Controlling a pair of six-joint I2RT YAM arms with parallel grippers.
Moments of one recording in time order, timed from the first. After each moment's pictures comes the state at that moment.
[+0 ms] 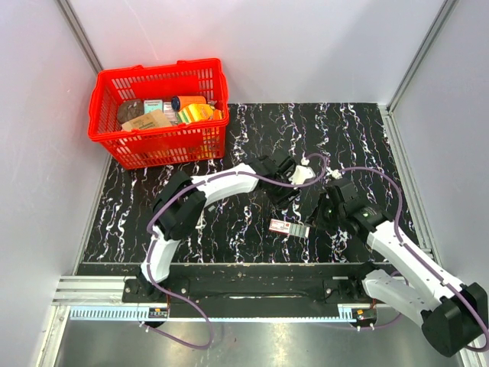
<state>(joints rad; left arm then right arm) -0.88 2.09 1.62 -0.55 0.30 0.21 0.49 0.91 0.67 -0.68 -0.06 0.75</state>
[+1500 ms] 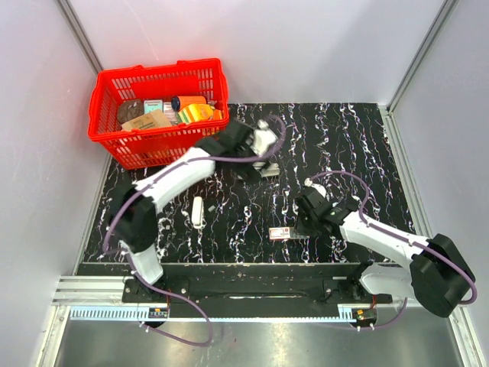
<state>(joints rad) -0.71 1.80 1.50 -0.62 0.13 0.24 0.70 1.19 0.62 -0.47 0.10 0.77</state>
